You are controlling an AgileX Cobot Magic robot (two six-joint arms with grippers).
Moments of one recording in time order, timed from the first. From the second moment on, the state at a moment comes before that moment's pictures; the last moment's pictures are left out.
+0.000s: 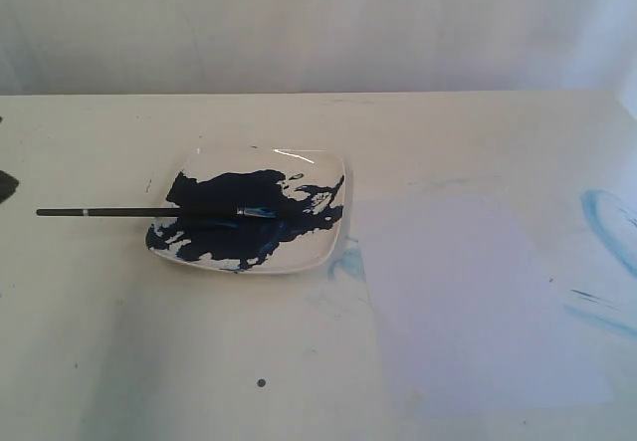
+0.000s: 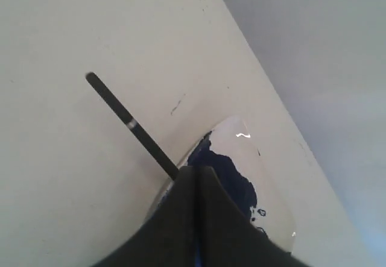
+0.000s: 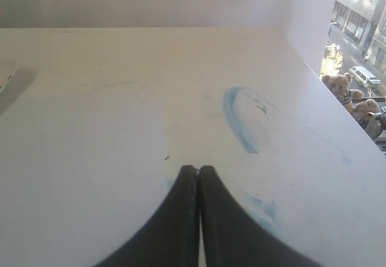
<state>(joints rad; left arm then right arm) -0.18 1.16 -0.47 -0.21 -0.15 -0.87 0.13 0.01 0.00 -0.13 0.33 0.08</state>
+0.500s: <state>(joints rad) -0.27 1.51 -0.73 -0.42 -0.11 -0.94 0.13 0.01 0.00 -0.13 0.33 0.08</state>
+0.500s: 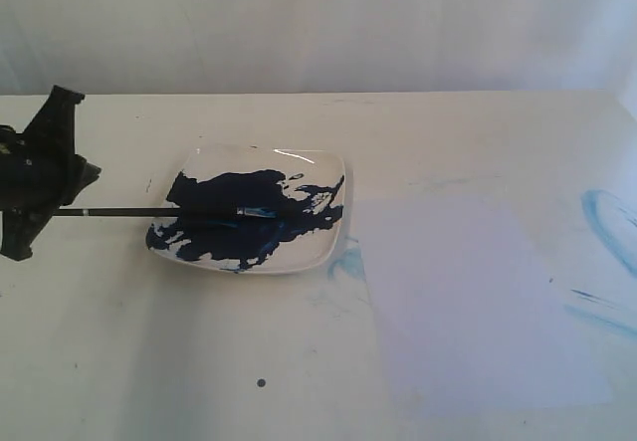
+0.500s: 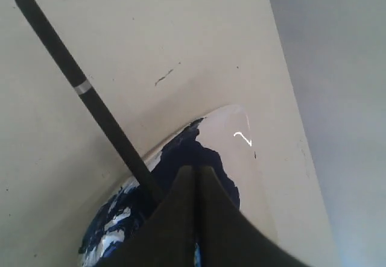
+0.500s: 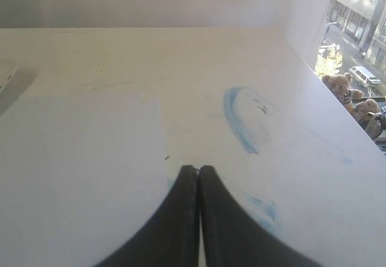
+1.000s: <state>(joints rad) -0.27 1.57 -0.80 -0.42 0.01 -0.95 0.13 0.01 0.00 -0.13 0.33 0.08</state>
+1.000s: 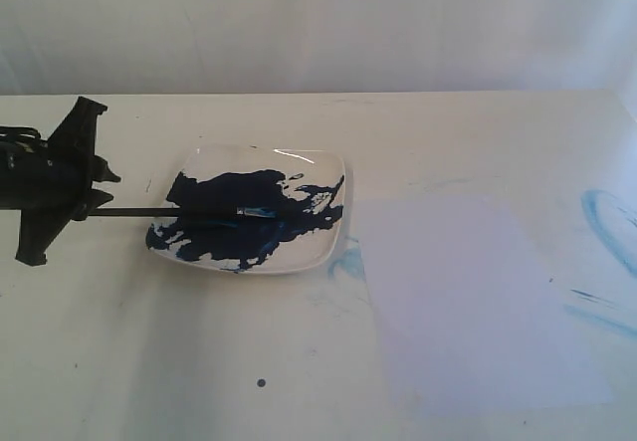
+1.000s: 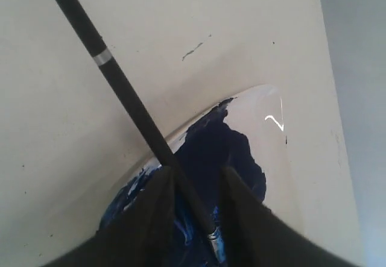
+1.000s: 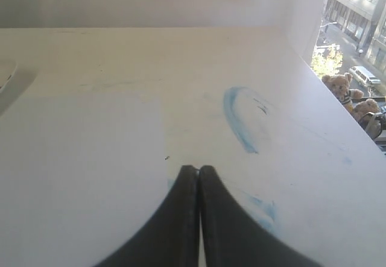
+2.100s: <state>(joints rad) -0.31 1.75 -0.87 -0.57 -0.06 -0.96 0.13 0.01 0.00 -0.13 0.33 0.08</state>
